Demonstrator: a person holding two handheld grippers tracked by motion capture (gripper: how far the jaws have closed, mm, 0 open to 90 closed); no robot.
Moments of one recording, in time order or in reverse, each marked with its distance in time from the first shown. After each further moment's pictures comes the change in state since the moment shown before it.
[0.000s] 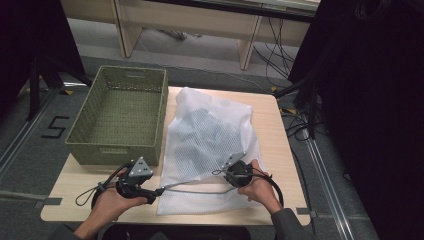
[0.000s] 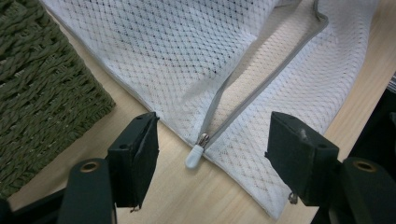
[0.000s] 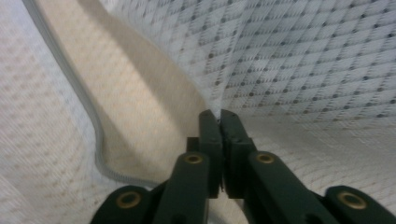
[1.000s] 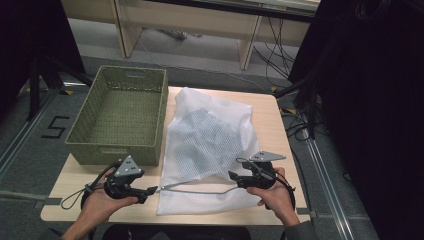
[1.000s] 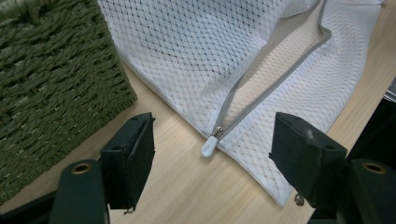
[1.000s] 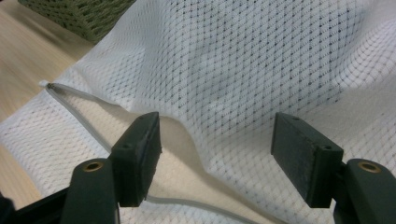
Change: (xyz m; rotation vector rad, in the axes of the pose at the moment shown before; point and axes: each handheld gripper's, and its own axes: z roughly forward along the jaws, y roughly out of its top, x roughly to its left) left arm 0.011 -0.010 -0.020 -0.062 0.013 -0.024; right arm -0.005 -0.031 -0.053 -0.362 0.012 0.372
